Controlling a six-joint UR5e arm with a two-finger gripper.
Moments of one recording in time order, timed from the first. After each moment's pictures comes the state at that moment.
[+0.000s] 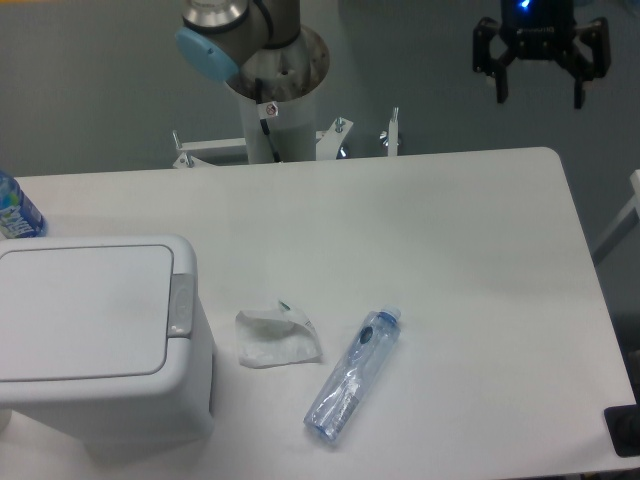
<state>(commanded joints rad) 2.91 -1.52 -1.62 -1.16 1.49 1.40</state>
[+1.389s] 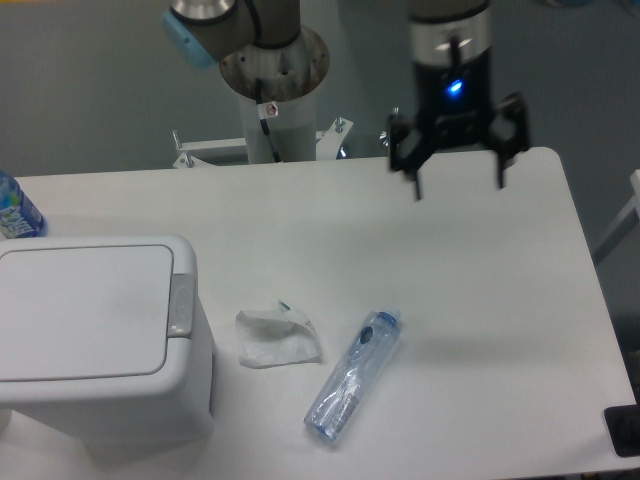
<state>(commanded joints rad) 2.46 -1.68 -1.55 -1.03 1.46 0.33</state>
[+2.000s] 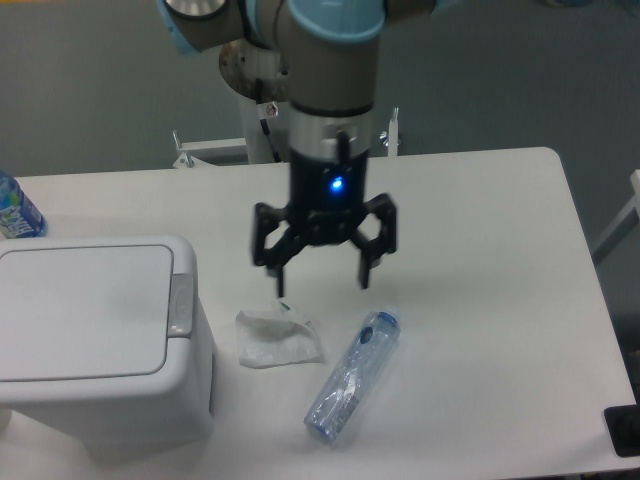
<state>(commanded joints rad) 2.32 -1.79 -1.44 -0.98 1.32 0.10</state>
